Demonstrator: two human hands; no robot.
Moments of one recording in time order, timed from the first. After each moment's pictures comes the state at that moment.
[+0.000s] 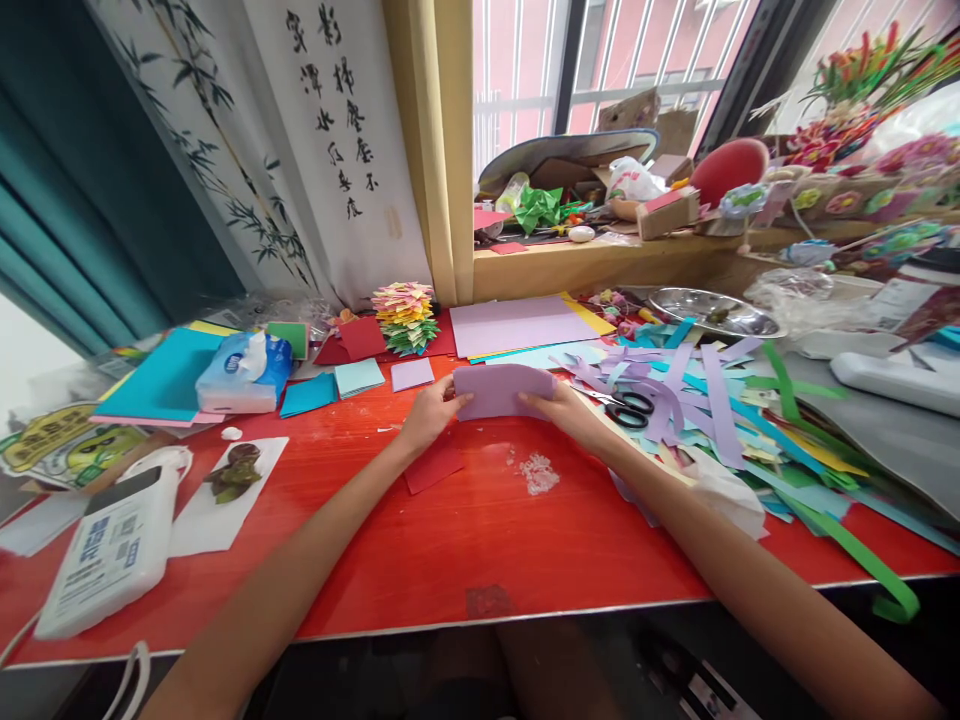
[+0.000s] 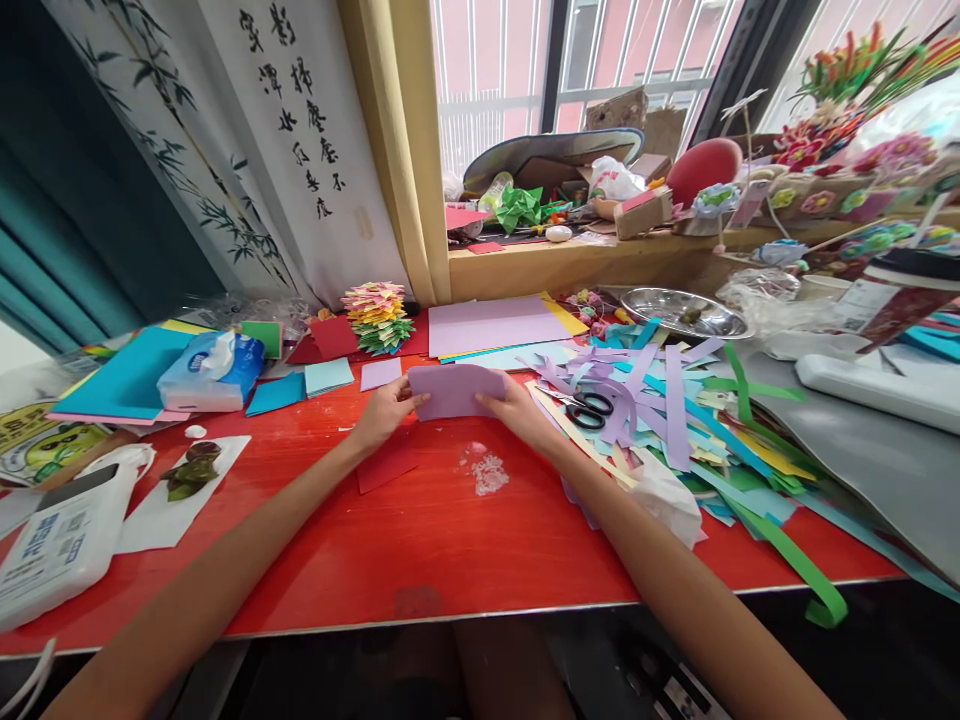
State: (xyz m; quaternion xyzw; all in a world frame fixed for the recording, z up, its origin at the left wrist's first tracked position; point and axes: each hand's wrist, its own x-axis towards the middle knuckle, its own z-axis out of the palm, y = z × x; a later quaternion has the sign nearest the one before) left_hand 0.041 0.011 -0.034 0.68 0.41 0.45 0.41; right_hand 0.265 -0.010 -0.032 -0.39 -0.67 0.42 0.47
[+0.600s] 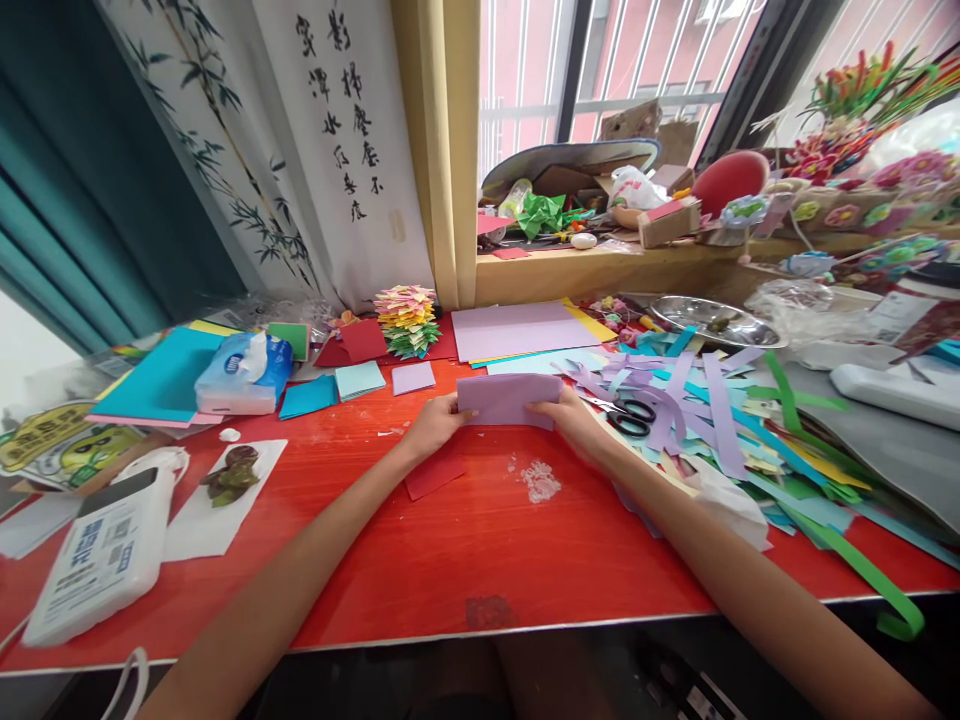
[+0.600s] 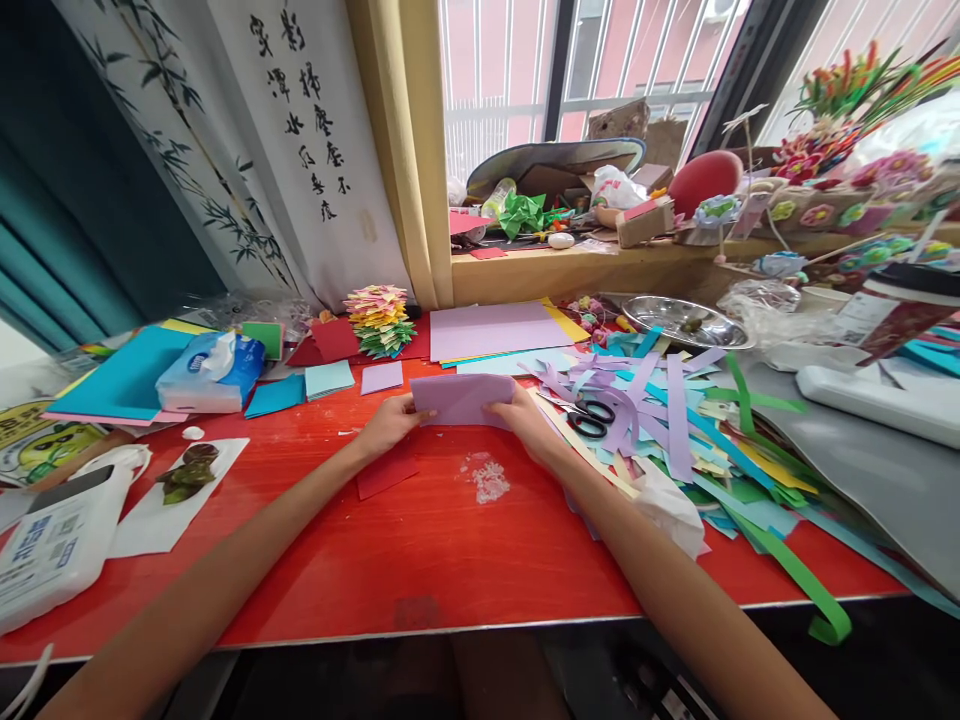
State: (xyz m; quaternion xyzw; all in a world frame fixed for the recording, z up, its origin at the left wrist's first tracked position) left_hand 0.040 0.016 -0.048 0.69 0.41 0.39 0.44; right_hand 0.262 -0.006 -0.043 -0.40 -0.59 0.49 0.51
